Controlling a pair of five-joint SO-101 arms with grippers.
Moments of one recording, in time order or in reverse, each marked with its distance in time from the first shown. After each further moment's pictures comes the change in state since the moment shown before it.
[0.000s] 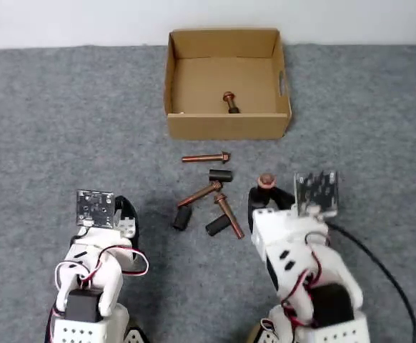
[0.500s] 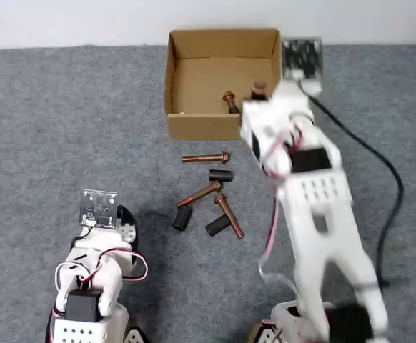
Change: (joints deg) left arm -0.6 0.1 0.5 6.1 -0.4; right arm 2.9 63.8 -46.0 -17.4 -0.7
